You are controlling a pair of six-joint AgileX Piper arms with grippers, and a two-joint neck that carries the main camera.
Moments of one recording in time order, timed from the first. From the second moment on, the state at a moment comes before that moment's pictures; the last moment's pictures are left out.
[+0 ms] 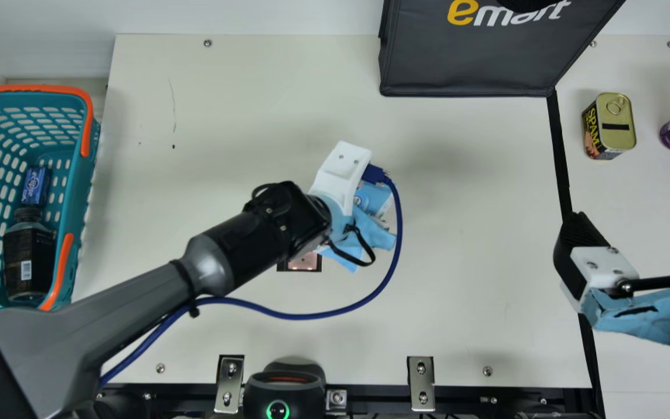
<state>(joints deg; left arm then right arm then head) -52.5 107.3 -75.2 1.3 40.1 -30.4 0.7 42.6 -69.8 -0.8 69.4 0.0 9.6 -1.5</state>
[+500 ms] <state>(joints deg) -54.4 113.9 -81.4 3.3 40.2 -40.1 0.7 42.6 -69.8 -0.8 69.4 0.0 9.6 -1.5</state>
